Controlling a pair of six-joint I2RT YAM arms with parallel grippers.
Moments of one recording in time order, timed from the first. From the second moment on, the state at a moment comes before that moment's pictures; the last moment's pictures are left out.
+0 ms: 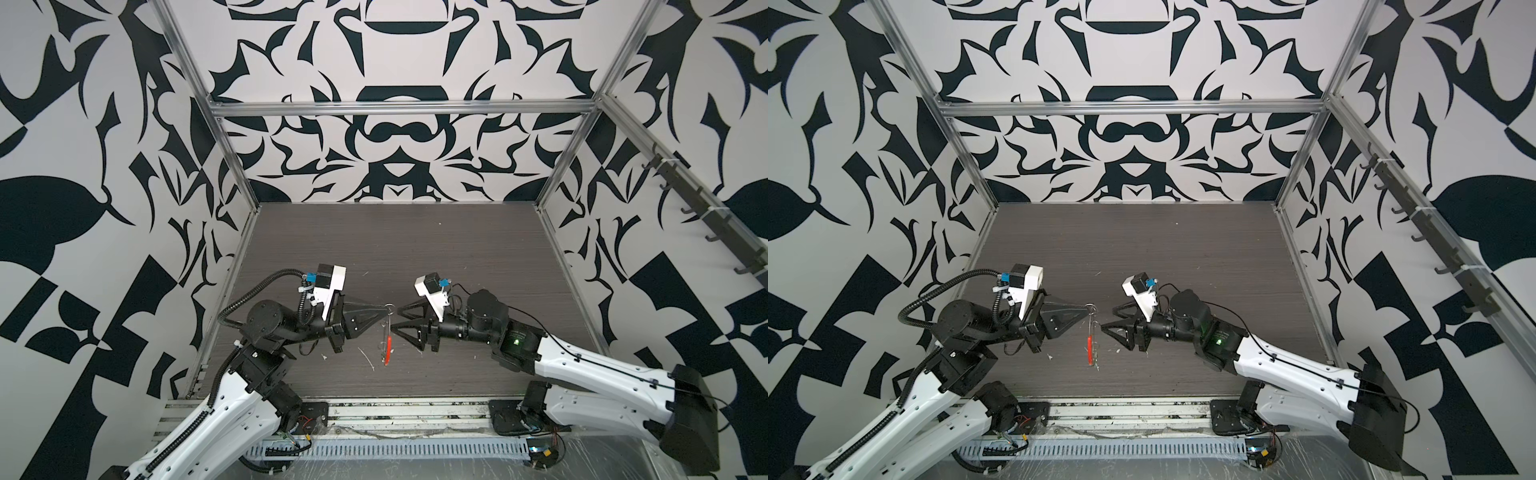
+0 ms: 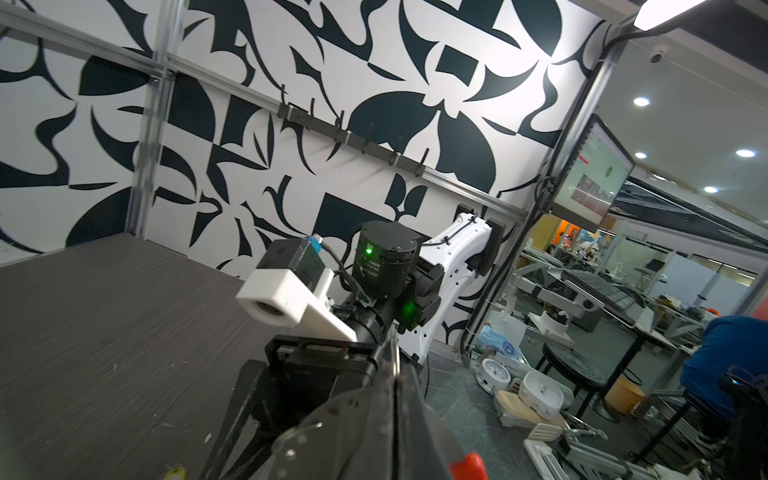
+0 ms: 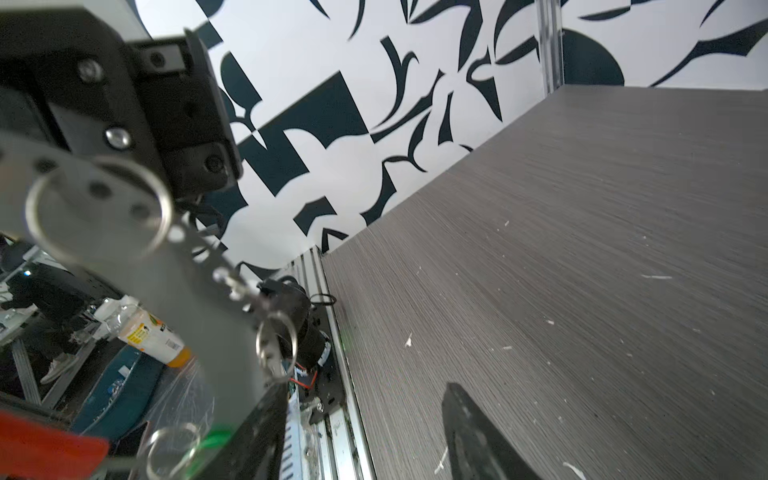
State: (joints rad) left arm -0.70 0.61 0.61 0.33 0.82 -0.61; right arm 0.98 1.01 0.64 0.21 -0.39 0.44
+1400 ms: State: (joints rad) left arm -0.70 0.58 0.59 0.38 0.75 -0.66; right arm 1.10 1.07 0.70 0.31 -0.47 0.42
